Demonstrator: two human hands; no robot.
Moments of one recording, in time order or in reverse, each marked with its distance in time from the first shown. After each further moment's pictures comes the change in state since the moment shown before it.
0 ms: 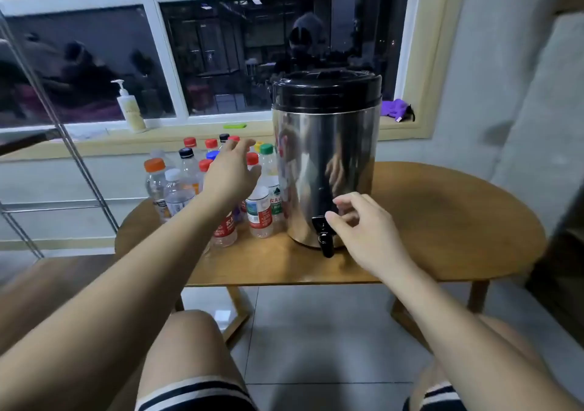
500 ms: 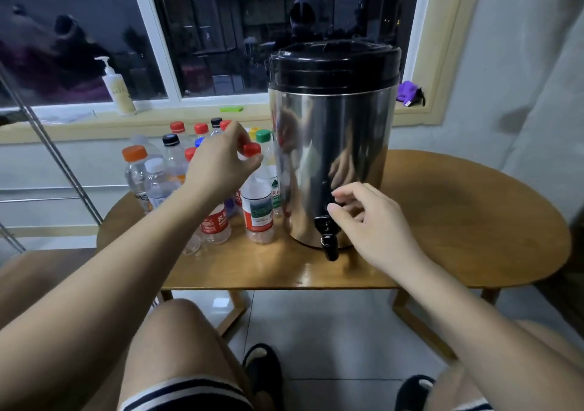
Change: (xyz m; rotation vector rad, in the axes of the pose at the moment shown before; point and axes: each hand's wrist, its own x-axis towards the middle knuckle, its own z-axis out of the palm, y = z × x) left_hand 0.012 -0.015 0.010 -0.061 0.044 0.056; right_hand 0.027 0.011 0.003 0.011 -0.036 -0.052
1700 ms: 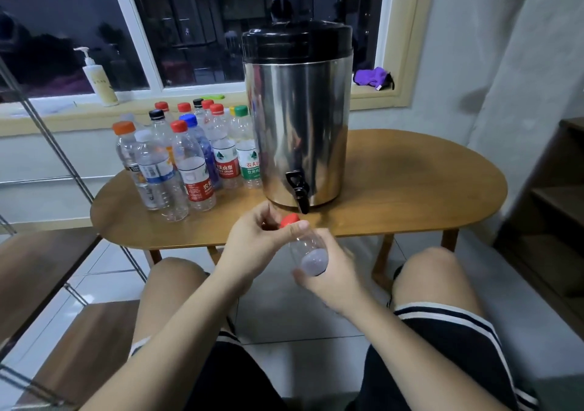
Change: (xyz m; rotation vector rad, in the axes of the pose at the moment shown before) left_hand -0.214 0.083 0.033 -0.829 -0.292 -0.311; right_hand -0.158 0.017 0.039 0.116 -0.155 0.273
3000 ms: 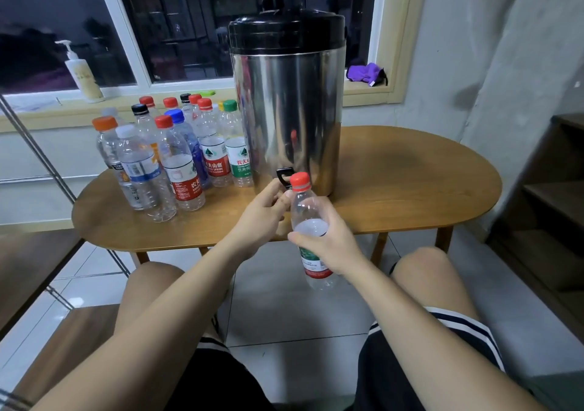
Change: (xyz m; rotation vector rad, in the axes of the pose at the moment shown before) left_hand 0.073 -0.024 0.022 0.050 -0.194 0.030; right_hand 0.062 0.011 -0.010 0.275 0.010 -0.066
